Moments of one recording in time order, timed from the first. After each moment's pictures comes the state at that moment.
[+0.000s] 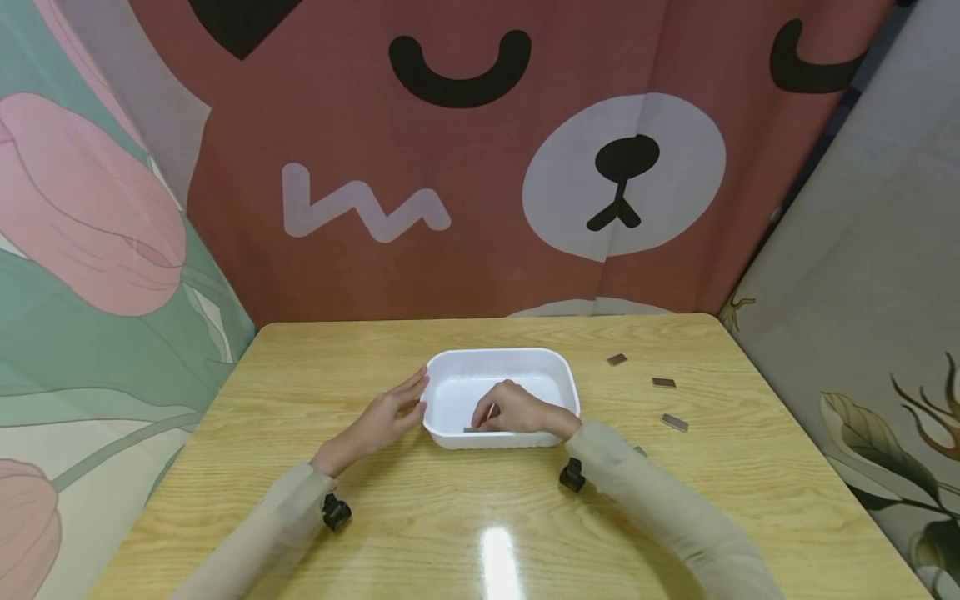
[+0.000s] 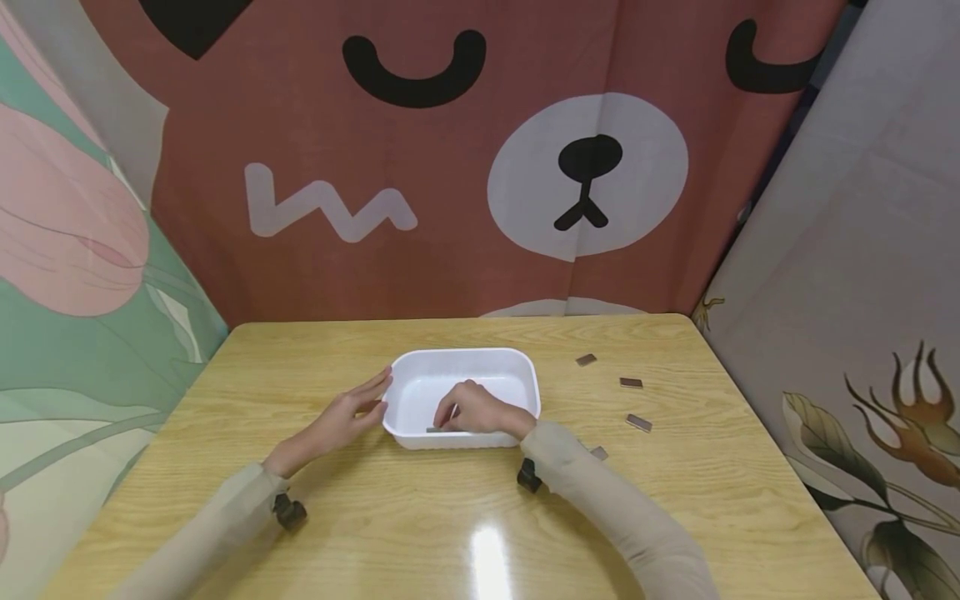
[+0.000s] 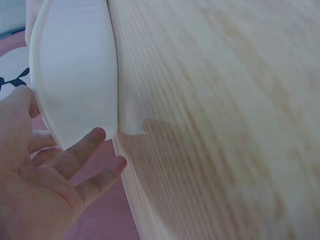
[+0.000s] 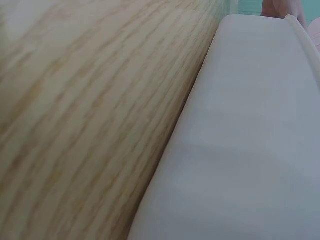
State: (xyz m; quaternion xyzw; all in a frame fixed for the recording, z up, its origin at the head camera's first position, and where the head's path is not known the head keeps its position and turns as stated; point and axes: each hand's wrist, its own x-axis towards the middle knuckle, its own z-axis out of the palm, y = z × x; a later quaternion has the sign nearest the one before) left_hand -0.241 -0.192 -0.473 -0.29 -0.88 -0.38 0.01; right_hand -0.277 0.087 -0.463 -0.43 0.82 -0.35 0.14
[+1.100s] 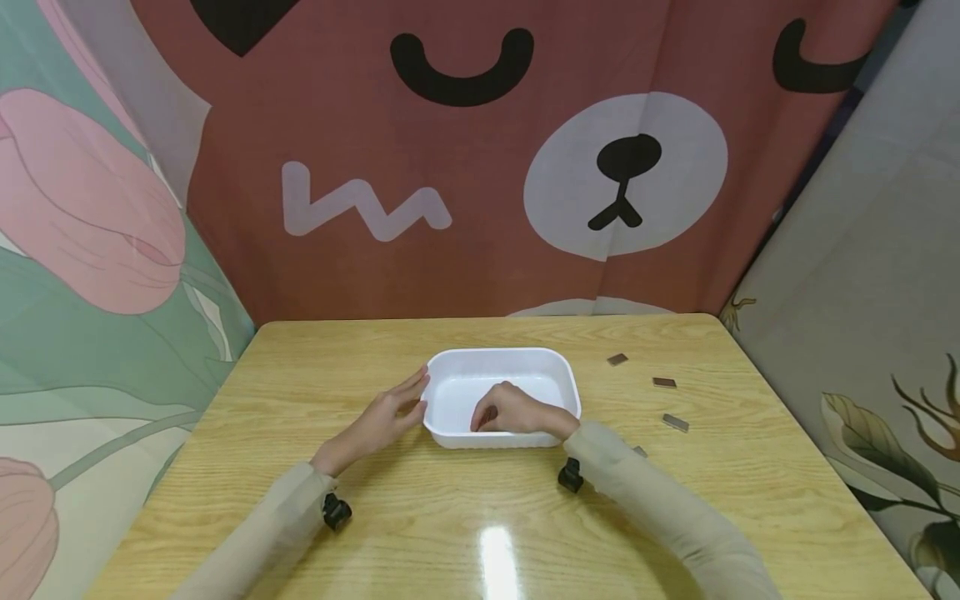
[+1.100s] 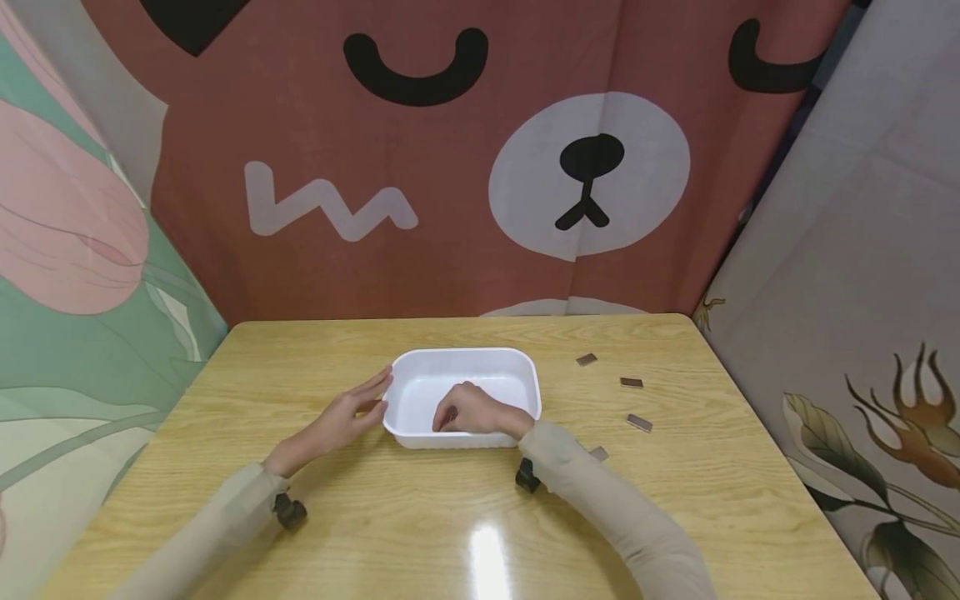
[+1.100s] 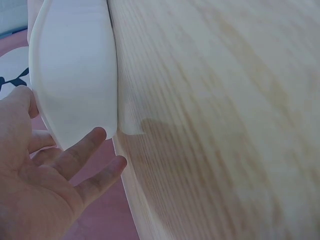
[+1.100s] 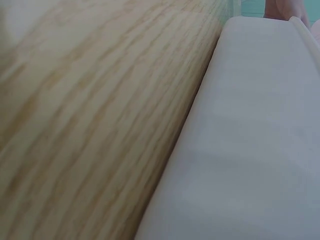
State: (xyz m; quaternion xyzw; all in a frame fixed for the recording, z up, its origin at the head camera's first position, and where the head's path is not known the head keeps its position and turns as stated) left_hand -0.241 -0.193 -0.475 -0.28 -0.88 -0.38 0.01; right_hand -0.279 0.083 -0.467 -0.46 0.81 -0.34 0.15
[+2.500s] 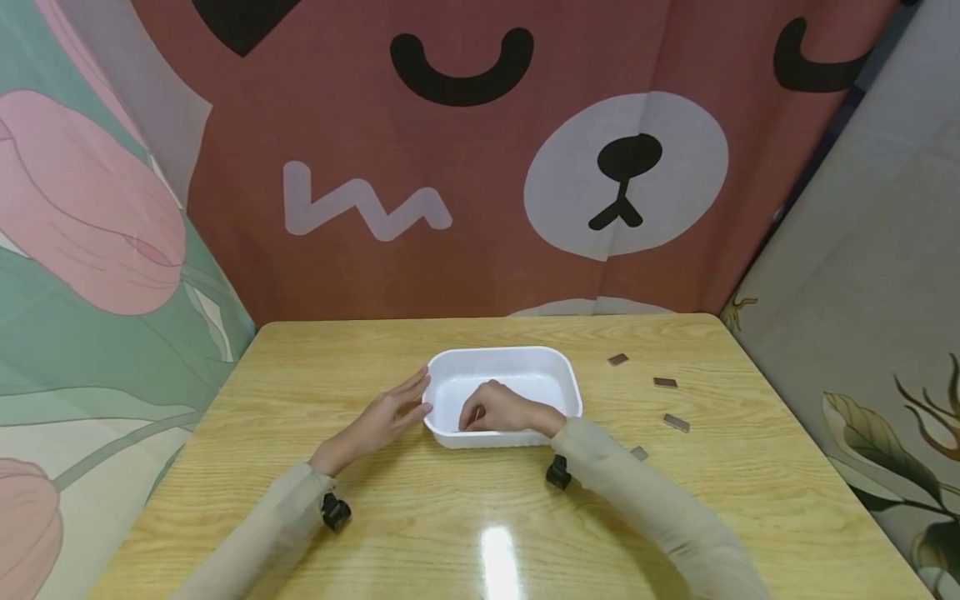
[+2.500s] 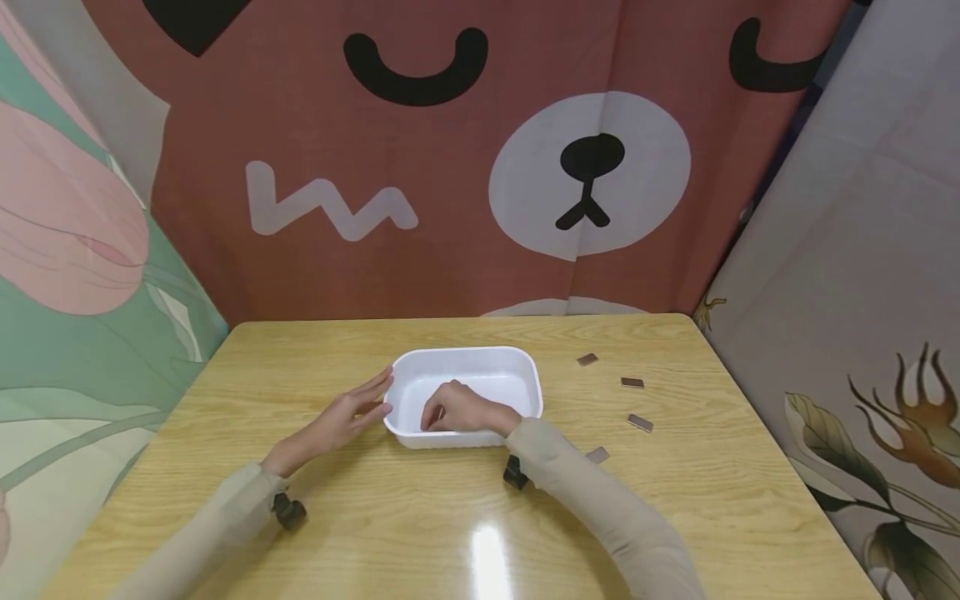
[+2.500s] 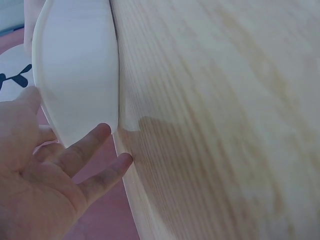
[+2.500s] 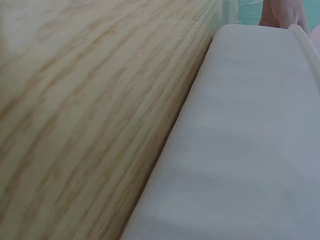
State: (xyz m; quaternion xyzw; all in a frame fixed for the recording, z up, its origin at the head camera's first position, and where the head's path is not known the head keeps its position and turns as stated) left_hand -0.242 -0.196 -0.475 -0.29 -0.88 -0.38 -0.01; right_hand -0.280 0.064 -0.461 -0.47 0.80 -0.33 0.15
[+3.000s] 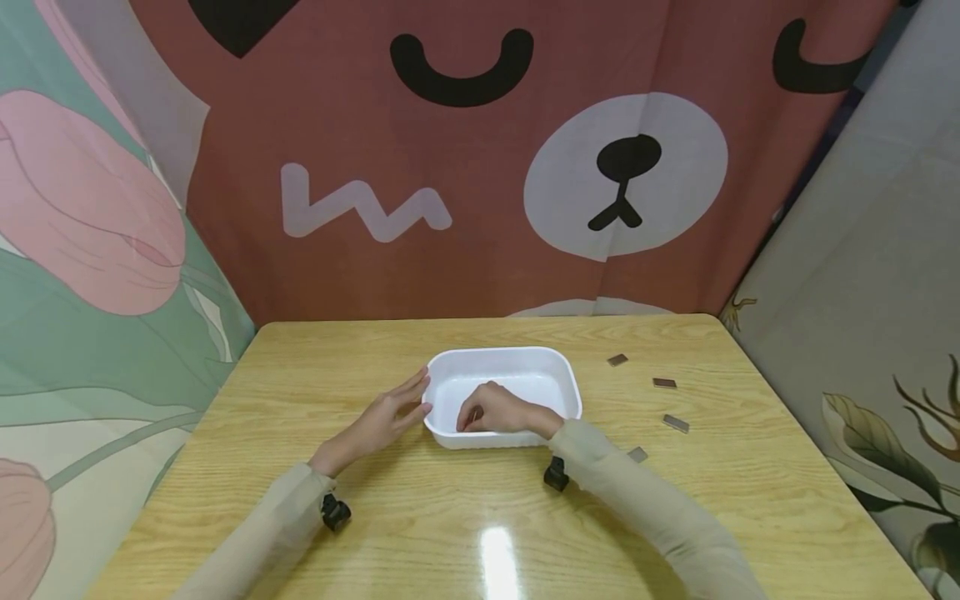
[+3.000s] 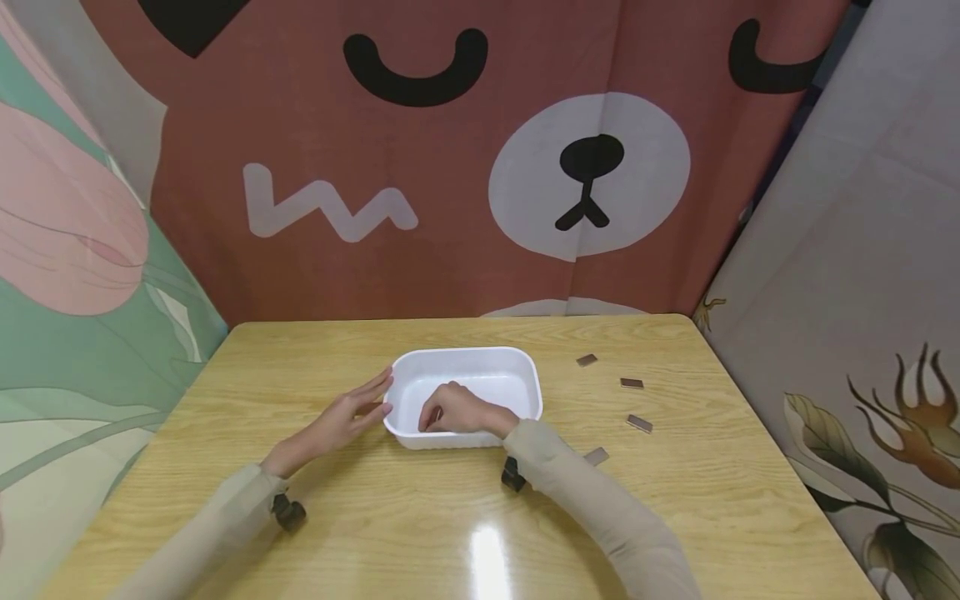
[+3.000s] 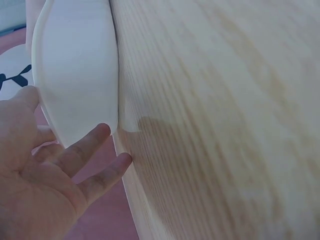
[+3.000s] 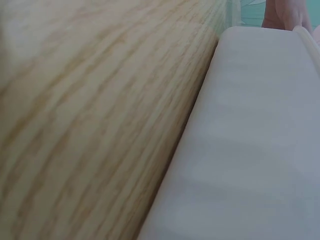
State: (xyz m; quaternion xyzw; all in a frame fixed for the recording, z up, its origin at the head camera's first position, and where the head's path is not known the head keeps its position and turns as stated) left_hand -0.243 -0.195 -0.477 -0.29 -0.88 -0.37 0.00; right_hand -0.282 0.060 -0.466 -0.46 0.81 -0.33 0.15
